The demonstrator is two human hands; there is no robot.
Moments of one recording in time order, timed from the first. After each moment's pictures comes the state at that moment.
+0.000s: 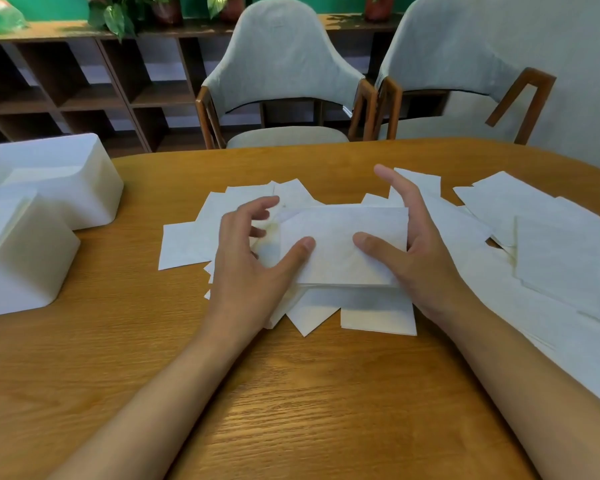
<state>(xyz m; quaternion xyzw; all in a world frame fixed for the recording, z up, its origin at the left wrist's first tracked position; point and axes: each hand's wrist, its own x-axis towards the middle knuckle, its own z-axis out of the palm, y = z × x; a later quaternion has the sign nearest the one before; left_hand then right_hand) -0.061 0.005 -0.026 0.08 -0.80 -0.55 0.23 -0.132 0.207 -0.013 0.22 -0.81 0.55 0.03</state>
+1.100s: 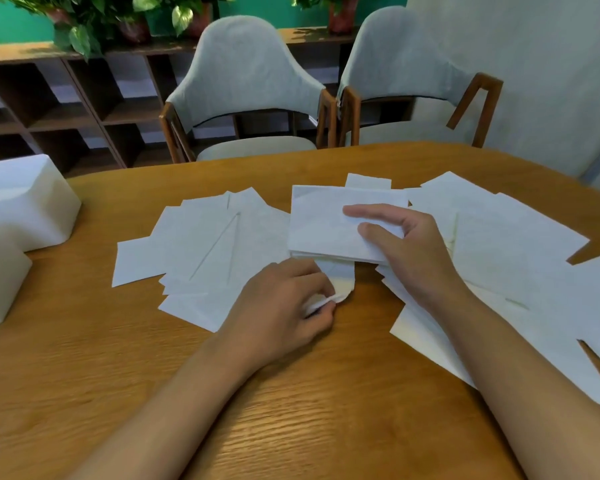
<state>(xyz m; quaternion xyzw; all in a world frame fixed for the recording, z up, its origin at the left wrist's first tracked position) -0.067 0.071 -0.038 -0.21 -0.94 -0.24 0.13 -0.145 0.271 -0.013 0.12 -0.82 0.56 0.06</state>
